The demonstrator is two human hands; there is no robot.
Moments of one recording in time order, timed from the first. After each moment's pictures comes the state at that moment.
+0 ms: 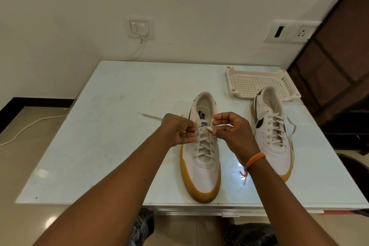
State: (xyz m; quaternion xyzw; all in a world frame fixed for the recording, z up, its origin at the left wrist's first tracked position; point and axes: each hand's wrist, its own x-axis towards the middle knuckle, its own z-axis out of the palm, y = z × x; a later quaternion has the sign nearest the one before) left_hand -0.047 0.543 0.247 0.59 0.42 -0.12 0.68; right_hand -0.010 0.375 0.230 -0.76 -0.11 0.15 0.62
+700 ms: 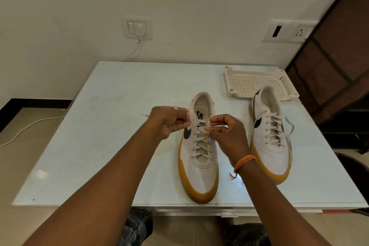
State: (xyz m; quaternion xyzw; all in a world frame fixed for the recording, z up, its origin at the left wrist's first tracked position) left_hand -0.048 0.562 0.262 0.55 0.39 -0.02 0.74; right_hand -0.015 0.385 0.220 -0.79 -0.09 0.10 0.60
